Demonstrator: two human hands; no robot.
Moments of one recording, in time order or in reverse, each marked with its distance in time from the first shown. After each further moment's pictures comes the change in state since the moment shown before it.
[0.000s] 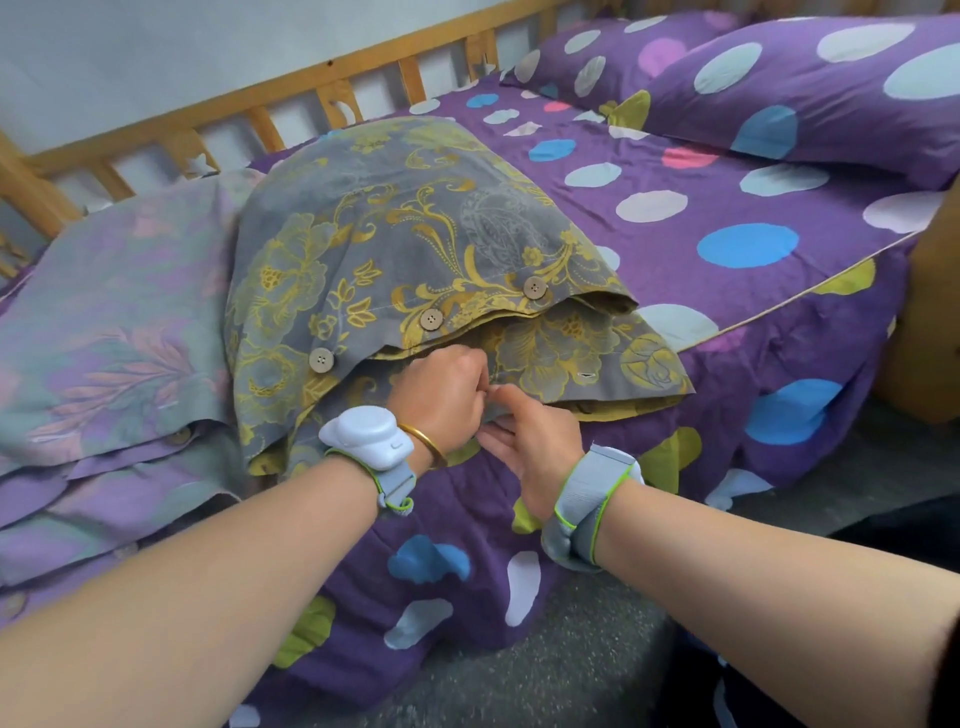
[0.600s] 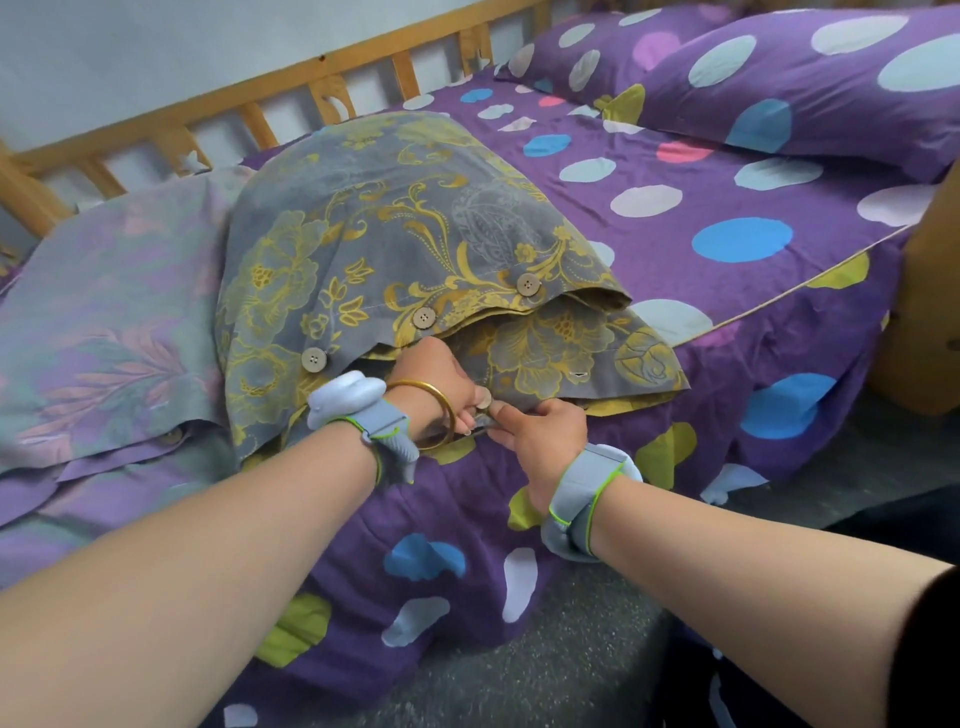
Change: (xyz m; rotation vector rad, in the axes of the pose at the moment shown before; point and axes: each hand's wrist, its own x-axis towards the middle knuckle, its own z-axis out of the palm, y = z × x) left_hand 0.012 0.013 -0.010 -0.569 -0.266 -0.560; right_hand 0.014 0.006 -0.017 -0.217 0.076 -0.184
